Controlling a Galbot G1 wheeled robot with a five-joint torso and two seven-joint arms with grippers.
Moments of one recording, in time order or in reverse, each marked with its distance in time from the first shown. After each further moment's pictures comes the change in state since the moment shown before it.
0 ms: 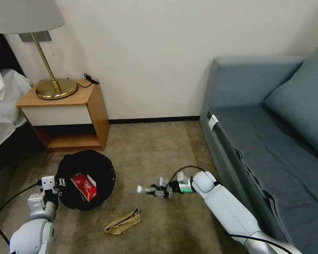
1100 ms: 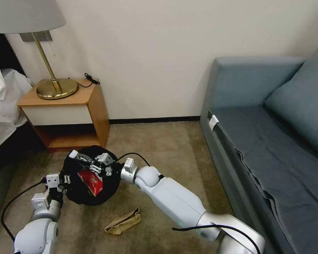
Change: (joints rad) left arm 0.002 -0.023 0.011 -0.024 0.002 -0.044 0.033; right arm 0.131 0.317 -0.319 -0.181 0.306 0.214 0.525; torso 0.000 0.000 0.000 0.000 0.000
